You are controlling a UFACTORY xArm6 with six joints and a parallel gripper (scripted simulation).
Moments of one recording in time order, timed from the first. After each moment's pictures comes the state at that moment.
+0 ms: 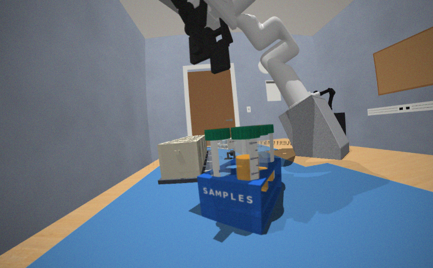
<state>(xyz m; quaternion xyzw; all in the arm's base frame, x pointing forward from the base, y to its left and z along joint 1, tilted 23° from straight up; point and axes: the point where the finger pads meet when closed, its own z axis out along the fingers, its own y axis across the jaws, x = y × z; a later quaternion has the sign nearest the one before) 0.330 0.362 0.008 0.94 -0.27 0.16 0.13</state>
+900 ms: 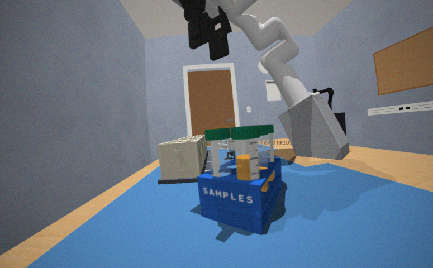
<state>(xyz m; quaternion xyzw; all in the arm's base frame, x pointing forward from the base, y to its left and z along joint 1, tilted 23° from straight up) 0.325 0.369 0.028 0.94 -0.27 0.16 0.13</state>
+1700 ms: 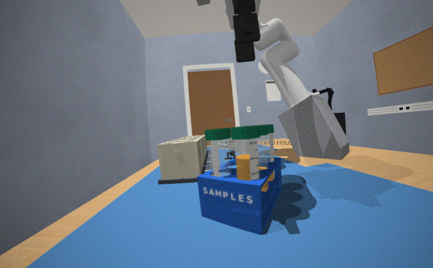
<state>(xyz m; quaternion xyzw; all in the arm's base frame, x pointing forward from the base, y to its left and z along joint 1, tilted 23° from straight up) 0.272 0.355 0.020 0.98 -0.06 0.13 0.16</state>
